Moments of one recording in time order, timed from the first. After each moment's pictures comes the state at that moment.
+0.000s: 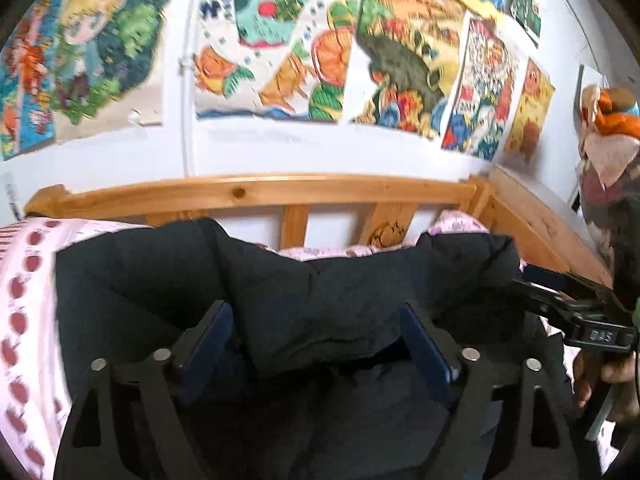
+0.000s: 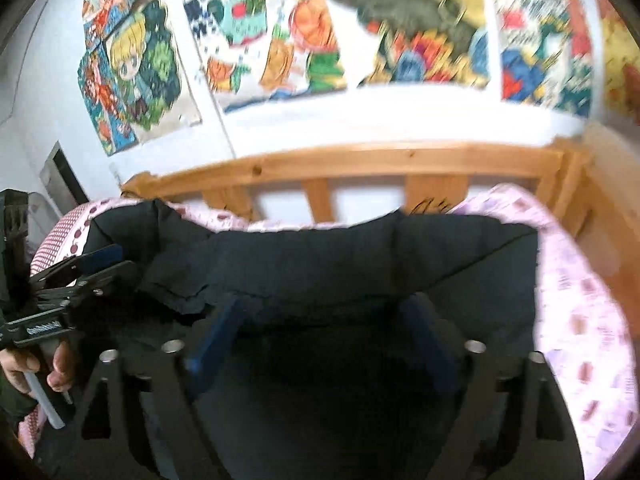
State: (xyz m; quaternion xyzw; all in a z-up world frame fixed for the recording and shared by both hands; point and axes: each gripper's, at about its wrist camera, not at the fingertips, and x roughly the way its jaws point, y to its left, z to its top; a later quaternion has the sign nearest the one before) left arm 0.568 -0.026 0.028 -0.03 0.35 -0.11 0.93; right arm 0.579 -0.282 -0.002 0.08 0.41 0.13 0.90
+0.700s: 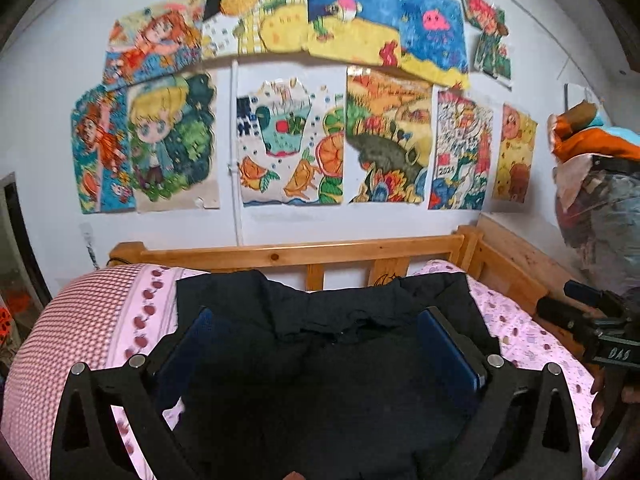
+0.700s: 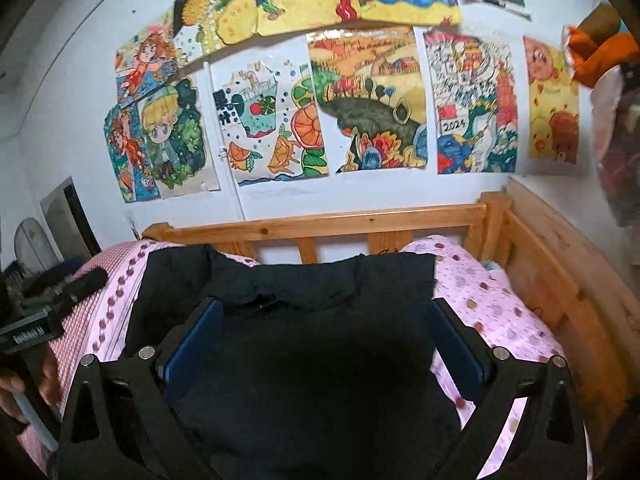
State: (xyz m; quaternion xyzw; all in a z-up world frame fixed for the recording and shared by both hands) left arm 0.393 -0.048 0.139 0.01 0.24 -0.04 0.97; right arm 0.420 -0.310 0.110 0.08 0.30 0.07 0.95
